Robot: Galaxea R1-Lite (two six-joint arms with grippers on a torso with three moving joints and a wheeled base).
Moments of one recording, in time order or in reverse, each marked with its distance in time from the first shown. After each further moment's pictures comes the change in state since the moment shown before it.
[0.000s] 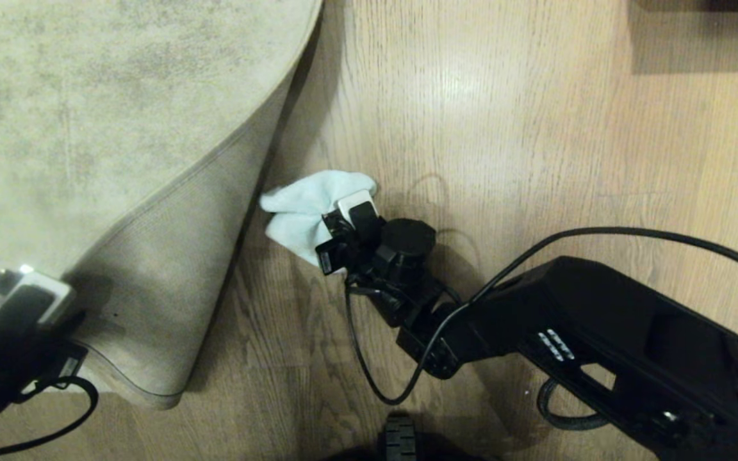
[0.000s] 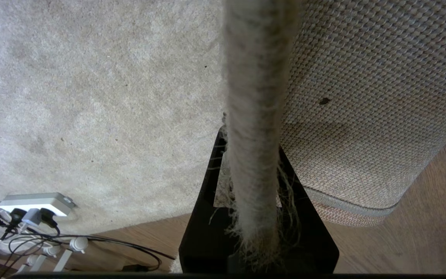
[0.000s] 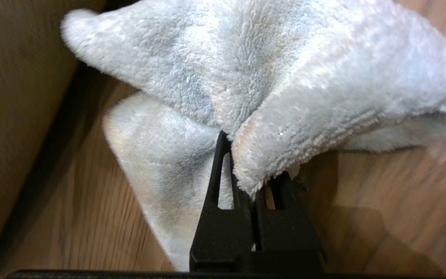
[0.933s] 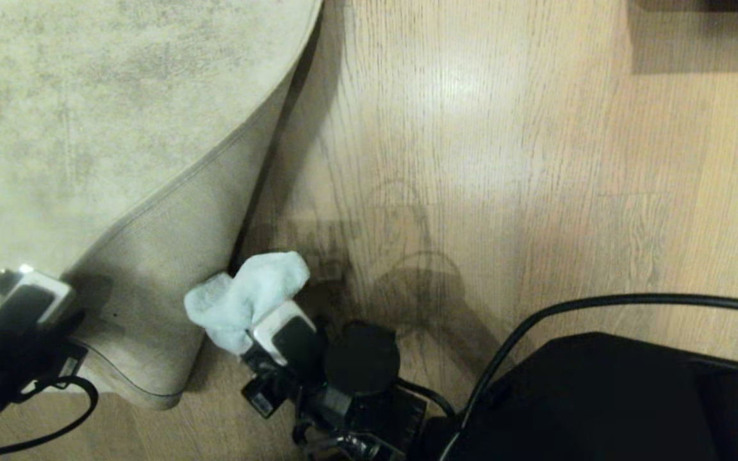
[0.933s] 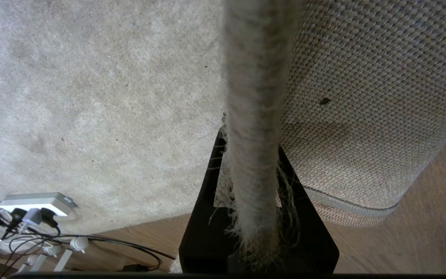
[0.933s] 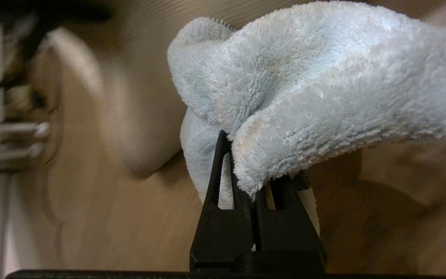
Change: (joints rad) left arm 0.001 0.001 -0.001 0.000 0.001 0.000; right arm 0.290 -0.097 0.407 -0.125 0.002 0.003
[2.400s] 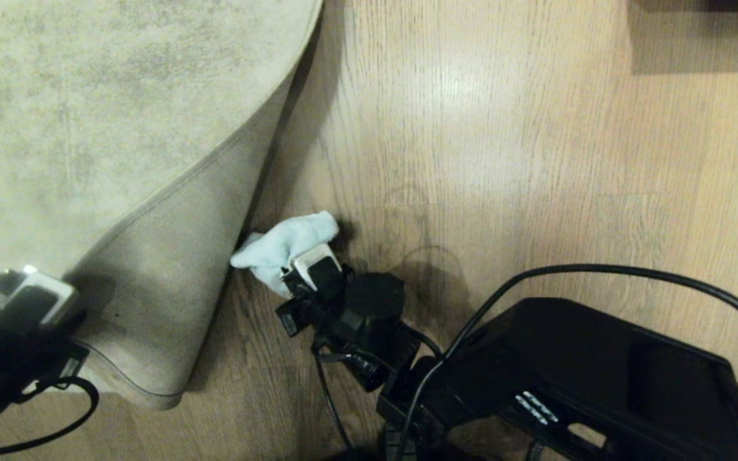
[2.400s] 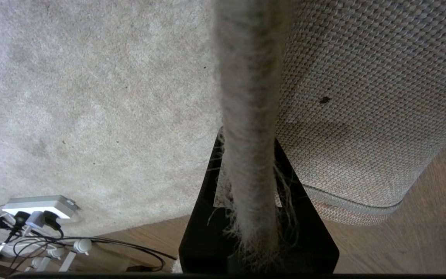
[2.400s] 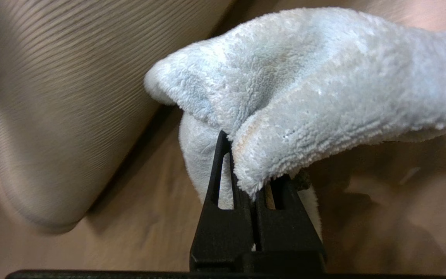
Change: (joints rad) left arm -0.006 0.003 -0.002 0.001 0.000 0.019; right arm -0.155 0.108 -0.263 0.038 -0.002 0.010
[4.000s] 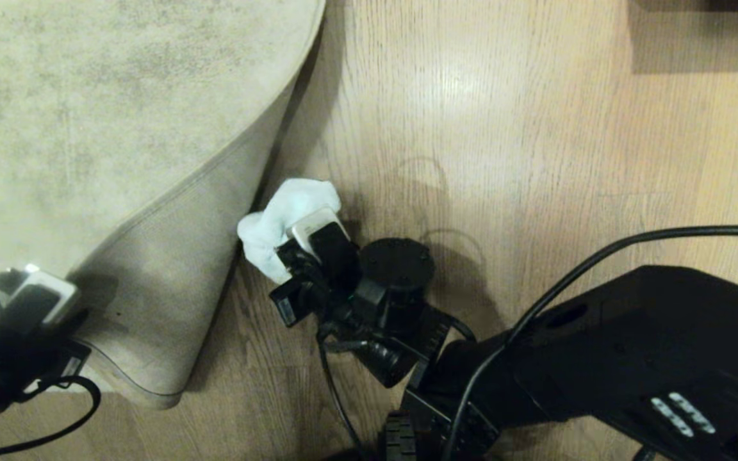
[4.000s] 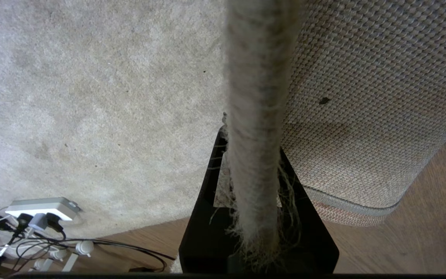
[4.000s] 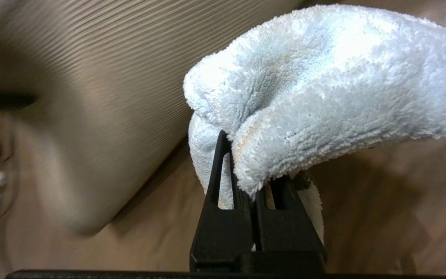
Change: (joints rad) left arm -0.016 -0.010 0.001 -0.001 0.014 -0.003; right arm 0.052 -0.216 0.138 0.101 0.001 -0.003
